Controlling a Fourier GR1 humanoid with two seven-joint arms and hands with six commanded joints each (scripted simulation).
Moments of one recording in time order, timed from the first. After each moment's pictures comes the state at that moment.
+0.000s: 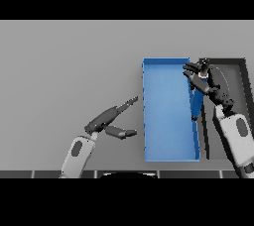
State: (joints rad) left arm -0.14 -0.04 -0.33 -1.63 -0.22 -0.48 0.10; right arm -0.38 -0.62 0.15 -1.73 -0.51 -0.24 0.61
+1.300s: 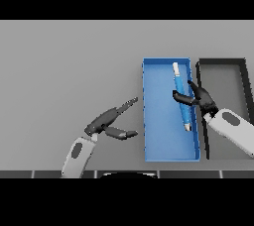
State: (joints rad) left arm -0.12 -0.04 -0.34 -1.64 -0.24 -0.46 0.10; right arm -0.77 -1.07 1.09 -1.54 -0.90 -0.44 0.61
